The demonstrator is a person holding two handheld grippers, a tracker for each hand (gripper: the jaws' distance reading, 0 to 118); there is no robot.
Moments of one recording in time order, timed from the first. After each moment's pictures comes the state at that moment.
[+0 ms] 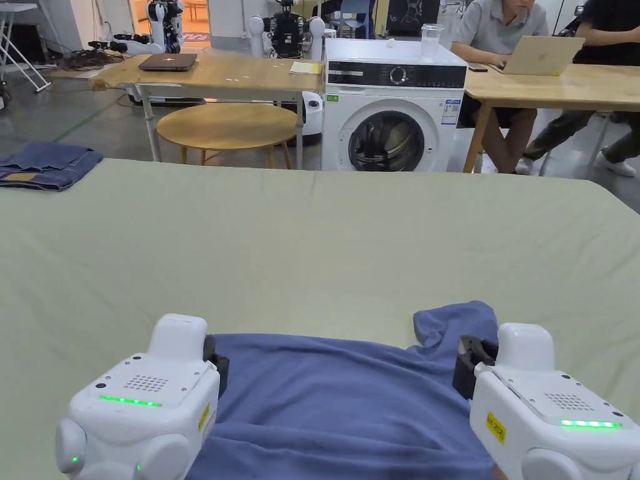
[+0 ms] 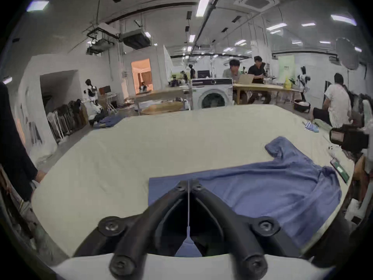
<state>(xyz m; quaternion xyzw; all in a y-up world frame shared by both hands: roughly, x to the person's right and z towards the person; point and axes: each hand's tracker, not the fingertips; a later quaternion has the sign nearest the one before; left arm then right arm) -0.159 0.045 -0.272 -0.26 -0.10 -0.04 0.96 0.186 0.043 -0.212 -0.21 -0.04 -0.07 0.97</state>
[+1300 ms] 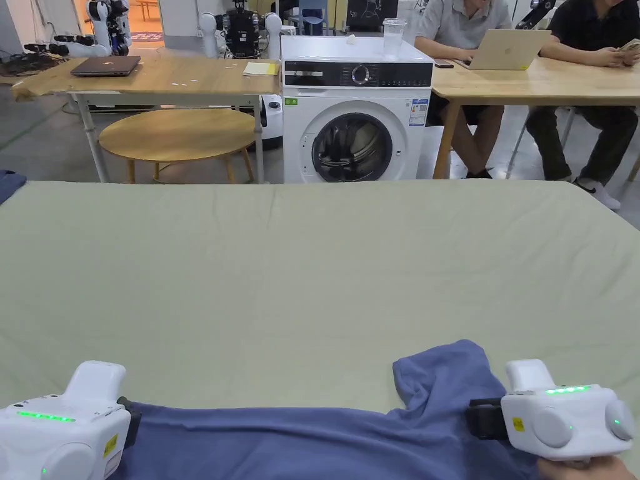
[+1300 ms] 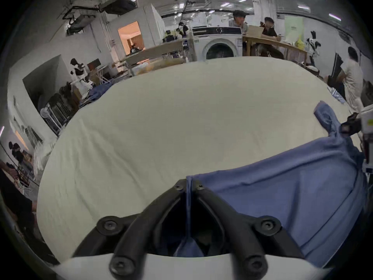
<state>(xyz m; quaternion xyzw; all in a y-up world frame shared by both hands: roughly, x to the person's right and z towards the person) -0.165 -0.001 -0.432 -0.39 -0.08 -0.12 0.91 0.344 -0.078 -0.406 -0.47 -0.11 0.02 0.88</state>
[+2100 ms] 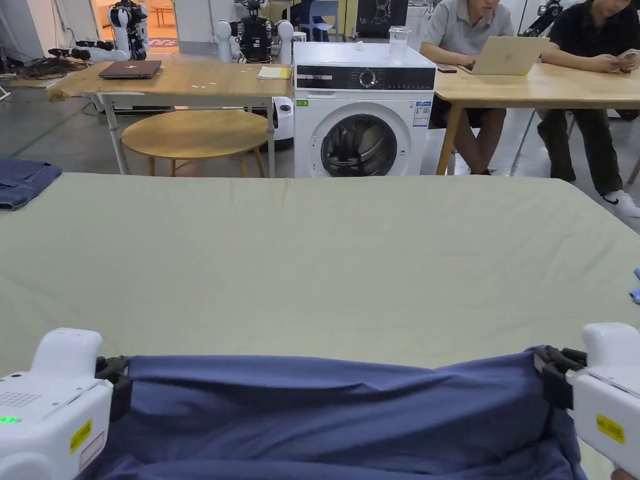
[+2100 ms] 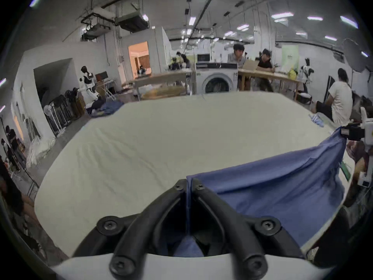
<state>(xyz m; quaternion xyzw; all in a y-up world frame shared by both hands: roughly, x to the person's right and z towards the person) -0.204 0.083 -0.270 -0.28 -0.09 -0.06 0.95 0.313 0.074 -0.190 -0.26 -0.06 -0.01 0.96</state>
